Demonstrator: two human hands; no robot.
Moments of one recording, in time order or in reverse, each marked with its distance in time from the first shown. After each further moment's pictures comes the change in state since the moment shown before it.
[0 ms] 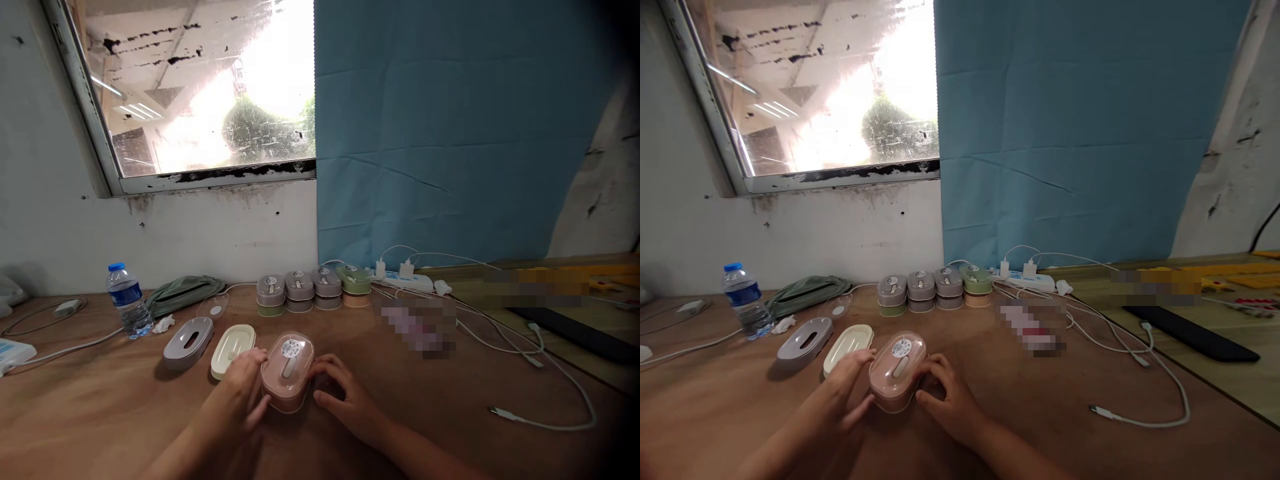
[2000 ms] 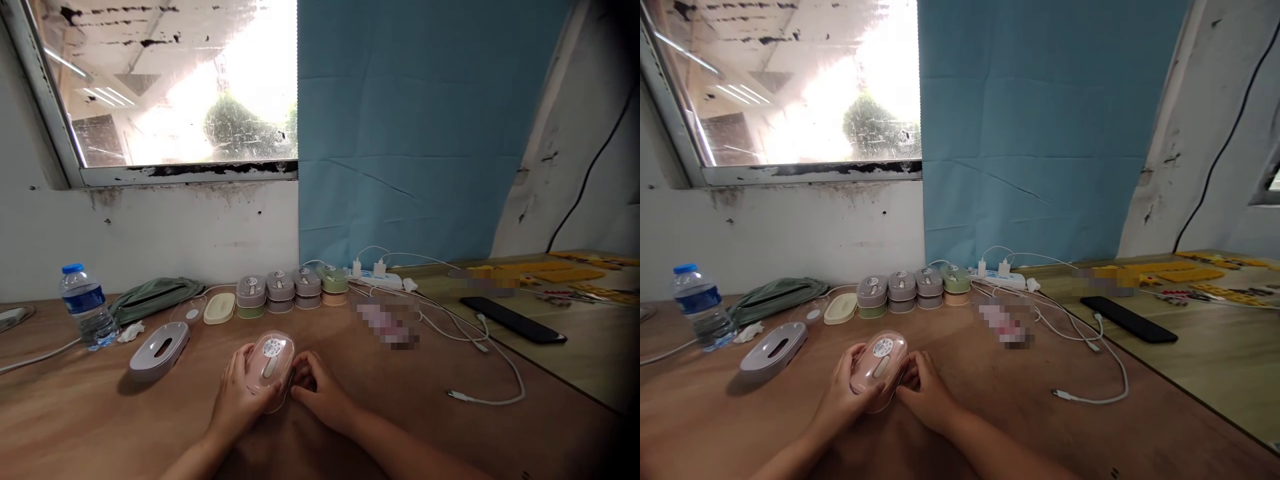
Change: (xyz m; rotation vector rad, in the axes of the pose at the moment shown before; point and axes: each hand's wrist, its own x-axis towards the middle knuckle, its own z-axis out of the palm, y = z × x) left_hand 0.025 0.003 0.056 -0.310 0.248 -0.333; right_hand 0.004 0.012 0.013 0.056 0.095 0.209
